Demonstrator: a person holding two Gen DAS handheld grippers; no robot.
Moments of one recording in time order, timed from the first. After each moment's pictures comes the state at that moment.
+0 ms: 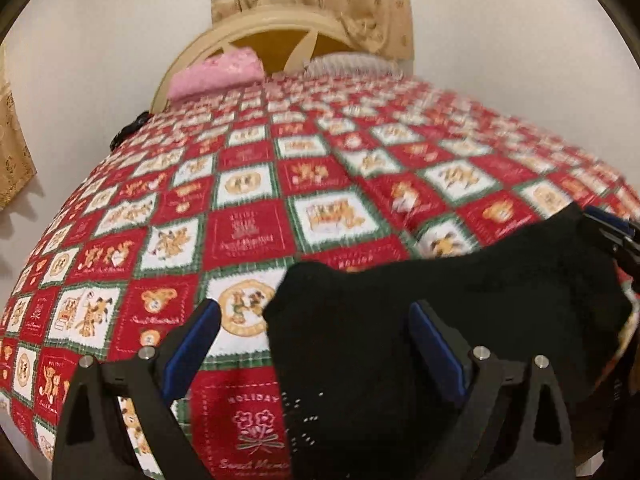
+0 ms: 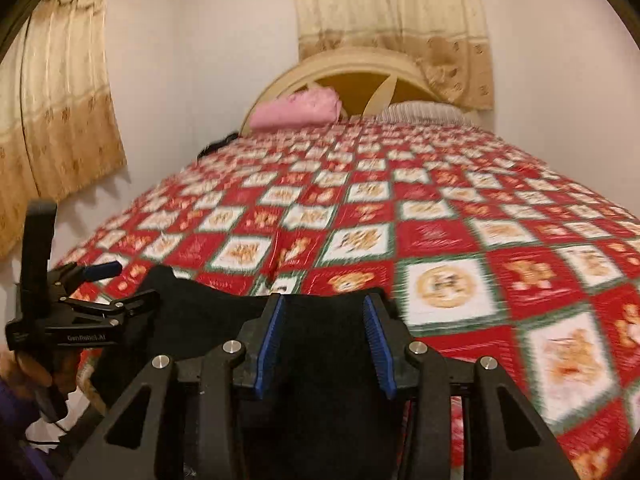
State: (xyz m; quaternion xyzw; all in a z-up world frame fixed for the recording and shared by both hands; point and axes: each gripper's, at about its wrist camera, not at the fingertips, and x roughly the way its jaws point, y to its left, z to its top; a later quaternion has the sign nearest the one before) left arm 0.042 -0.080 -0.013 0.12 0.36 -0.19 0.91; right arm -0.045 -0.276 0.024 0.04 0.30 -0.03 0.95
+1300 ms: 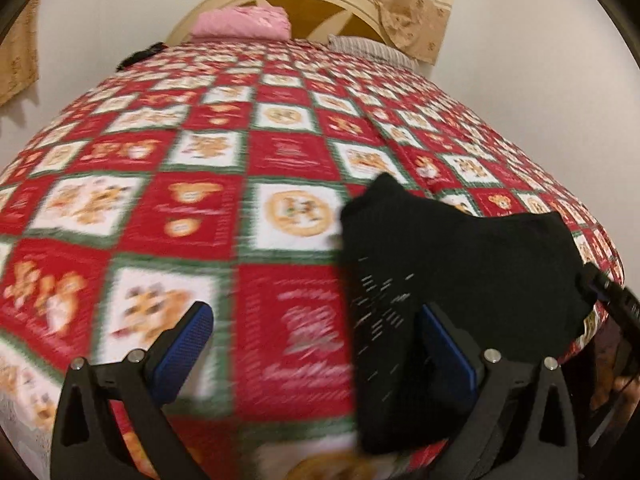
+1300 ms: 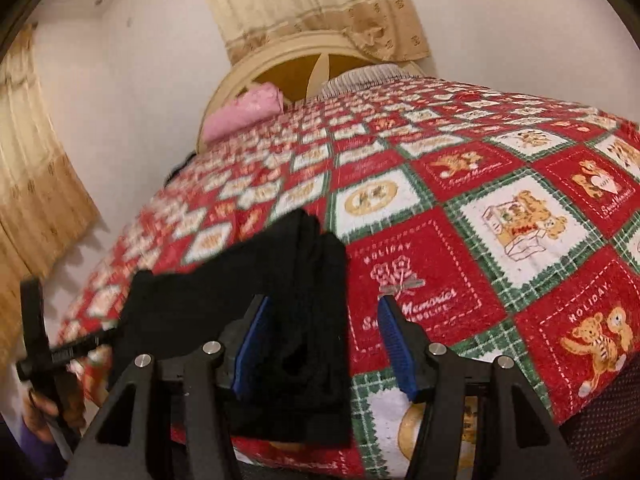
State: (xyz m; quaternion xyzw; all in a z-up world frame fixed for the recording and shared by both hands) left arm 0.021 0.014 -0.030 -0.01 0.42 -0.21 0.88; right arm -0.122 -0.321 0.006 0.19 0.27 -0.08 0.94
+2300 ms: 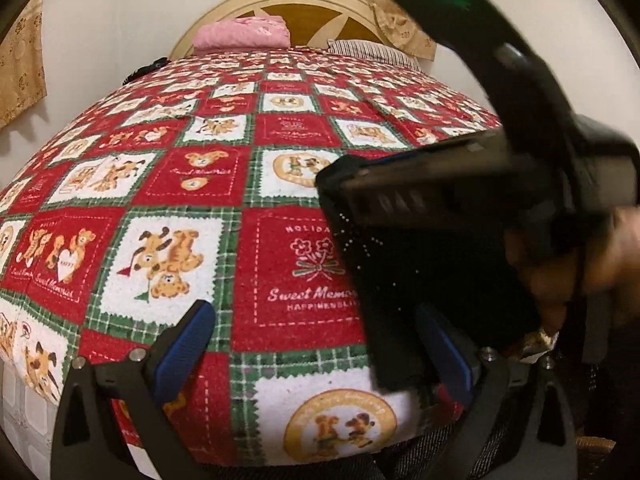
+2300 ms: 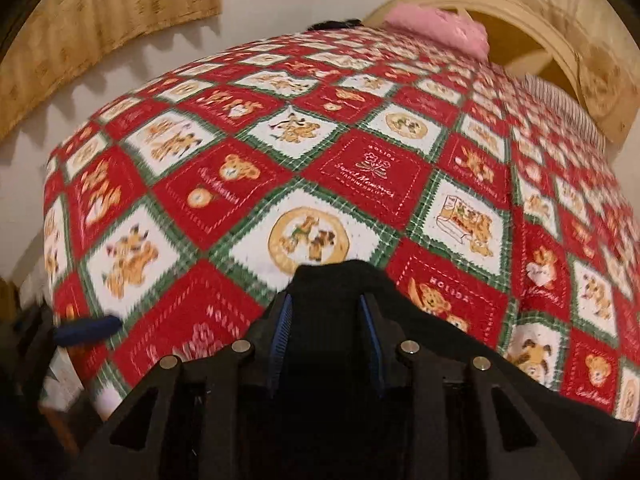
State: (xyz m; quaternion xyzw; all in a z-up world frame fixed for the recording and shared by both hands) left arm -0.009 0.012 -0.061 0.02 0.40 -0.20 0.90; right arm 0.089 -0.081 -0.033 -0.09 0.46 0.13 0.87
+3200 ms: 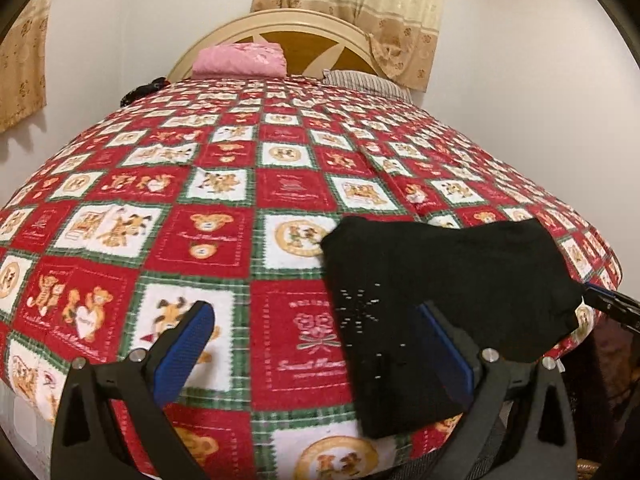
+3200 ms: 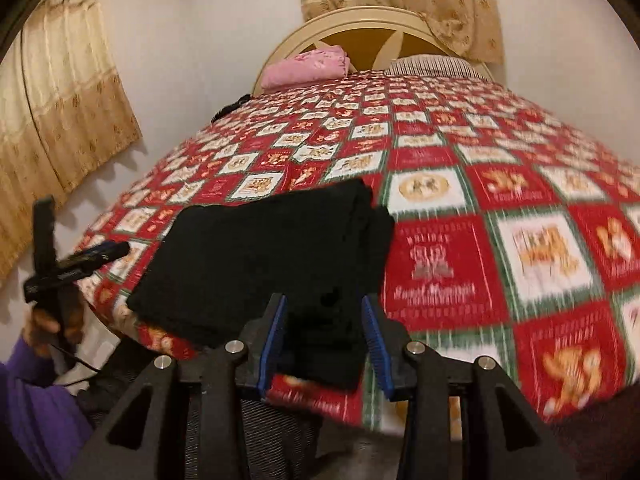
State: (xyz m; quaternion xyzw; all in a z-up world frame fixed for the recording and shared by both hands) left arm 0.008 0.016 -0.021 -0.01 0.36 -0.22 0.91; right arm -0.137 -0.300 0.017 0.11 0.35 0.01 0.93
